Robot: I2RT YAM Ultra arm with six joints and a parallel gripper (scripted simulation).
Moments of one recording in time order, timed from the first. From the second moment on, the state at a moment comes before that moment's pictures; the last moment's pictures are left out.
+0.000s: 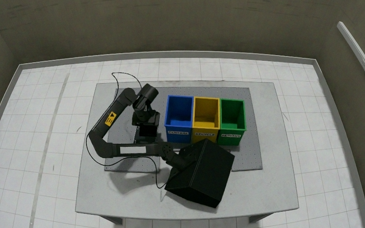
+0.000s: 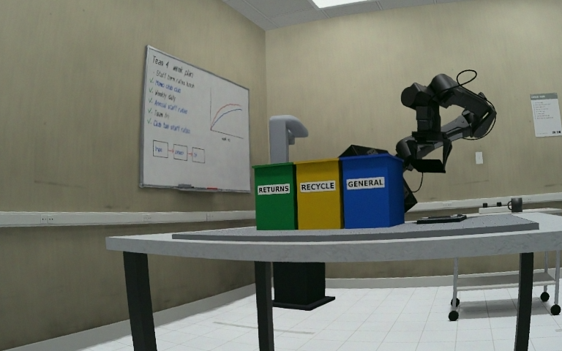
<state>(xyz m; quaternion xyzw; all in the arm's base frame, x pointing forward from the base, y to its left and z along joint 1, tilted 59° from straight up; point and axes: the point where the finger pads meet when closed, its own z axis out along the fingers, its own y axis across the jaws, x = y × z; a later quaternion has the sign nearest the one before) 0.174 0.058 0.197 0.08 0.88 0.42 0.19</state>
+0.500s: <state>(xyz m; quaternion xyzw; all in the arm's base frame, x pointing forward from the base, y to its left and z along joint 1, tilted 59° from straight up) 0.159 0.034 0.167 0.09 0.91 0.36 0.19</state>
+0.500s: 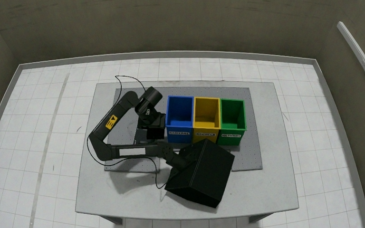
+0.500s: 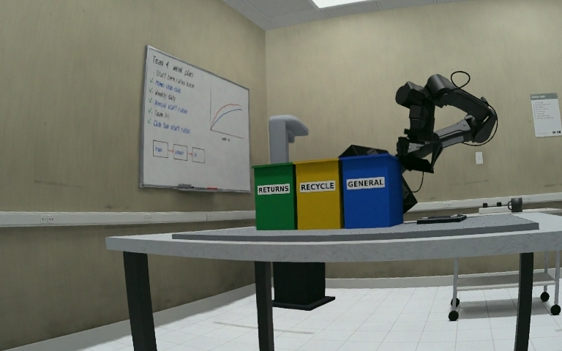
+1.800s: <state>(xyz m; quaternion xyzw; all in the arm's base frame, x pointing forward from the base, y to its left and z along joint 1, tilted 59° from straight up) 0.105 -0.033 0.083 0.07 0.86 0.48 0.14</state>
